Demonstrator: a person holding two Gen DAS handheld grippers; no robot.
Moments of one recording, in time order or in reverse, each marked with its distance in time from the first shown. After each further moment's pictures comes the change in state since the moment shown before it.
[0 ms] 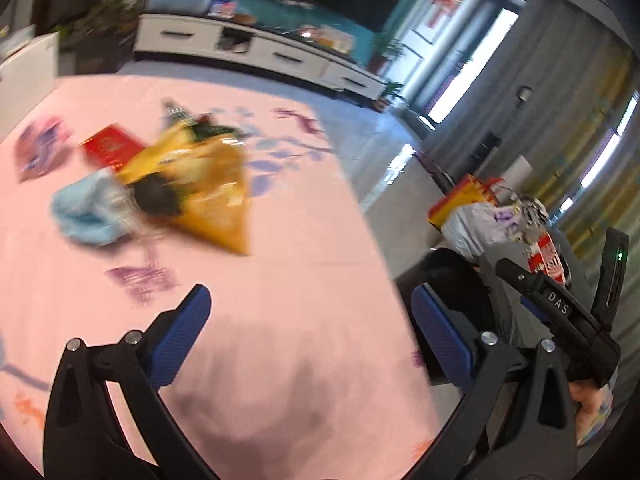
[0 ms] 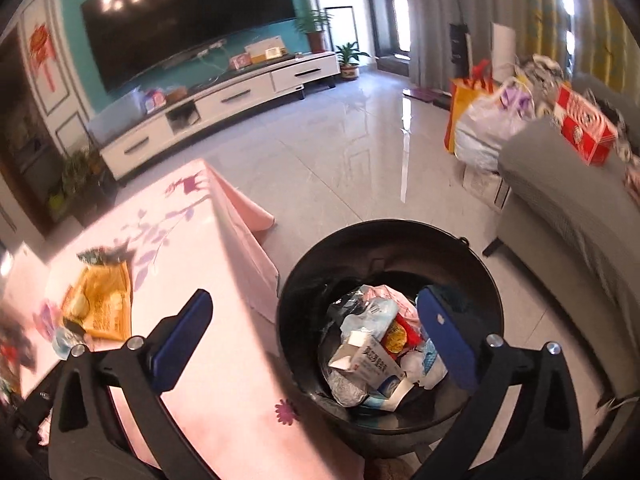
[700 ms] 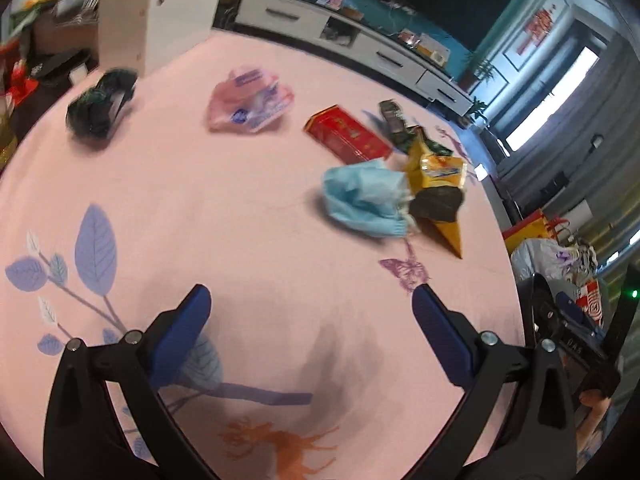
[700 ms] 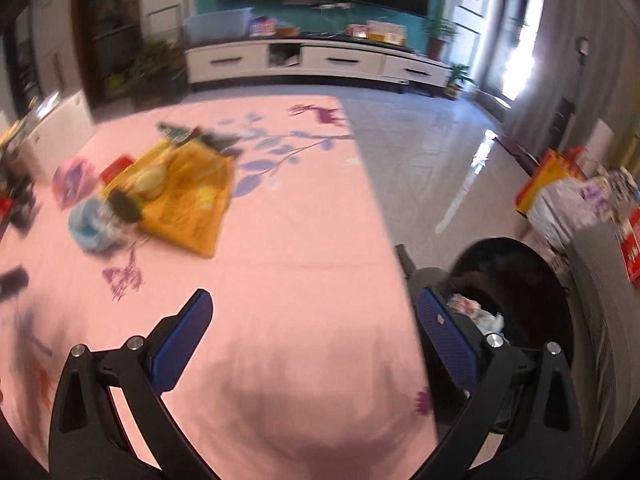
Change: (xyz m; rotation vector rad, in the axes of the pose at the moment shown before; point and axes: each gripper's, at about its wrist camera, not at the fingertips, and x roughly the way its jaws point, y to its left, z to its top) left arm -0.056 0.186 -0.009 -0.207 0.059 0.195; right arm 0.025 0.150 -0.061 -0.445 0.077 0.102
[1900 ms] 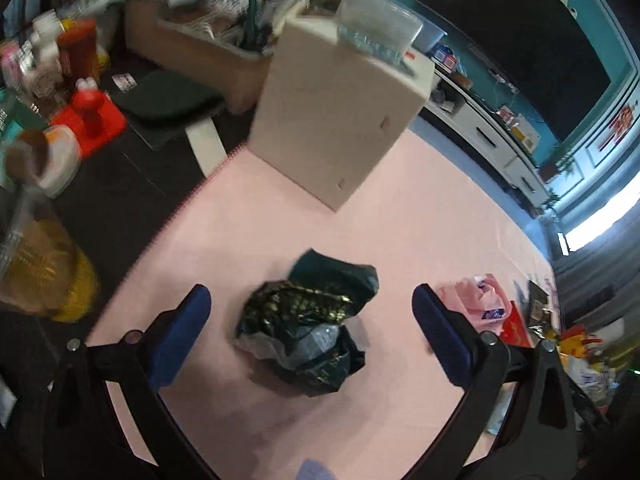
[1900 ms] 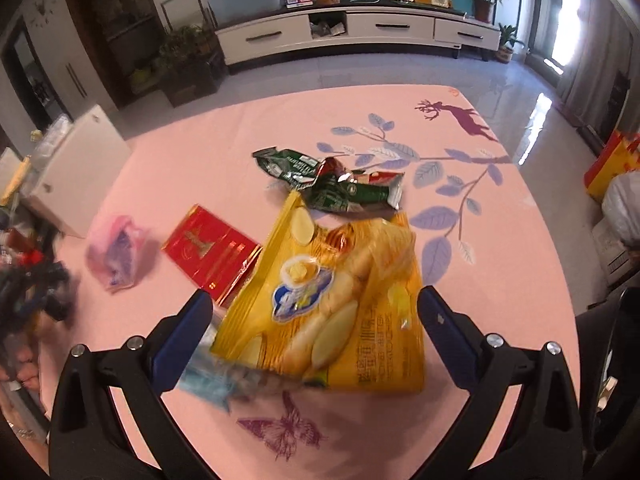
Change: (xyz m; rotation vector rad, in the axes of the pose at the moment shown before) left arm 0.012 0.180 0.146 -0.282 -0.133 0.152; right arm 0.094 0.136 0.112 0.077 0.137 0.156
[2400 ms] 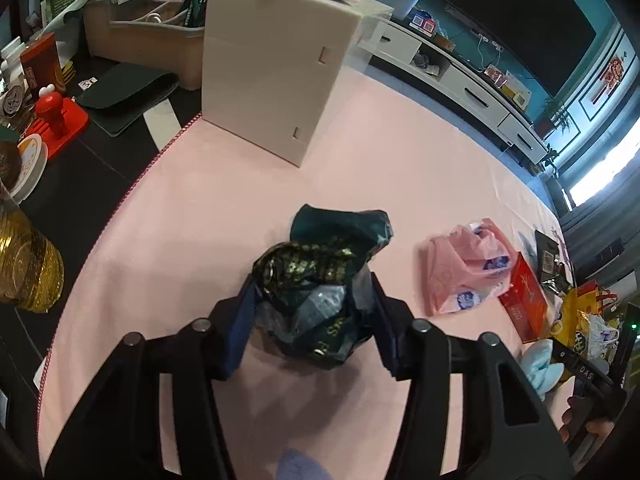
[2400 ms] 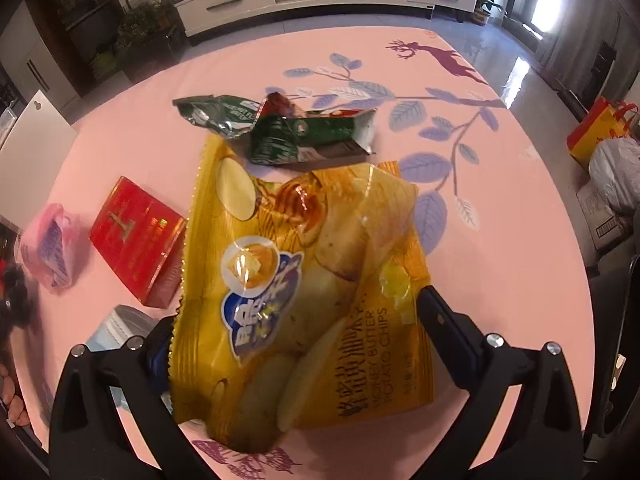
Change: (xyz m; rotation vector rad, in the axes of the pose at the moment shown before) left arm 0.012 -0.031 -0.022 0.141 0.052 0.043; right arm 0.043 -0.025 -0.015 0.078 0.123 -0.065
